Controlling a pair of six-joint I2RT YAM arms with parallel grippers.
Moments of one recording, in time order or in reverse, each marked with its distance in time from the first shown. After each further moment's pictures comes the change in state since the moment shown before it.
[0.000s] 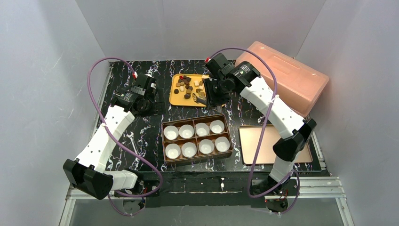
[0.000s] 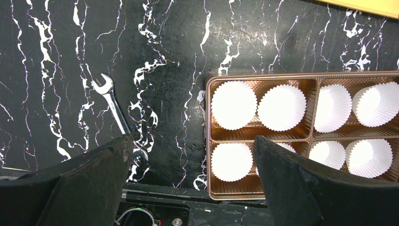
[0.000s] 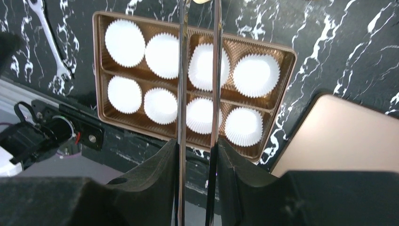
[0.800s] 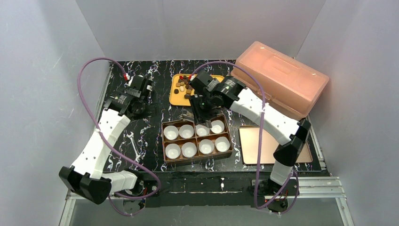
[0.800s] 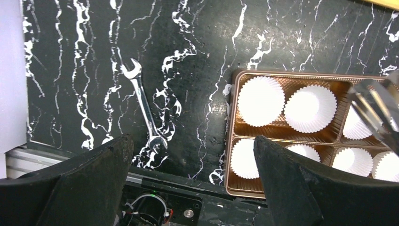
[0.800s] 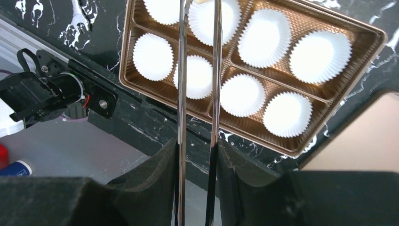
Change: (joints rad) left arm 0.003 -0.029 0.018 -0.103 -0.107 -0.040; right arm 0.185 -0.066 -0.145 0.053 -0.035 0.050
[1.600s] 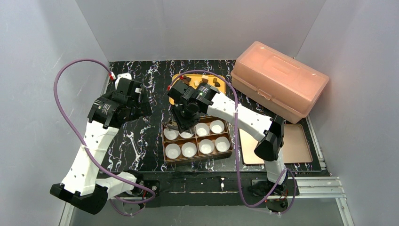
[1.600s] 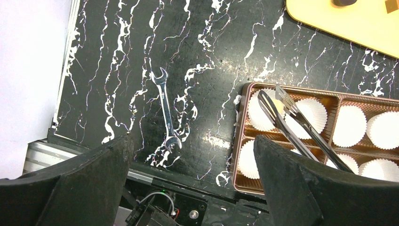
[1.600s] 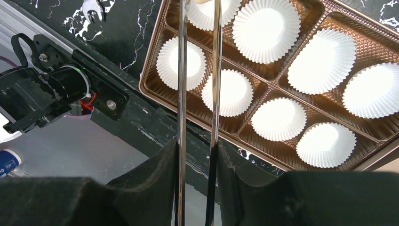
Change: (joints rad) left arm 0.000 -0.122 0.115 -0.108 -0.090 -0.021; right arm 0.115 0.248 0.157 0.034 -0.028 -0.005
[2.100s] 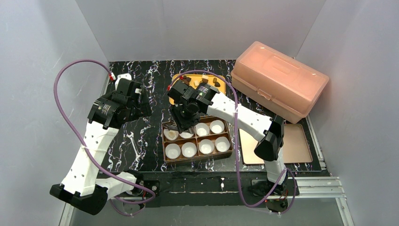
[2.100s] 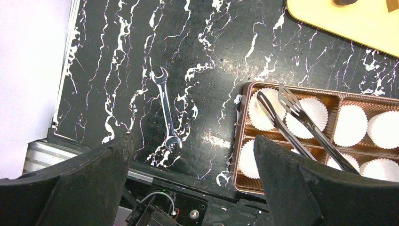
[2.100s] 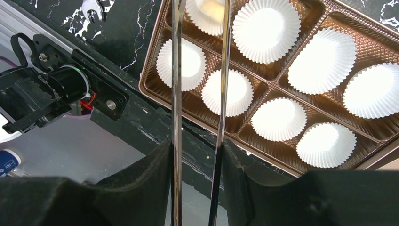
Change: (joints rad) left arm 0.000 -0.006 -0.010 0.002 0.000 0.001; right arm 0.003 0.001 0.000 0.000 0.000 0.000
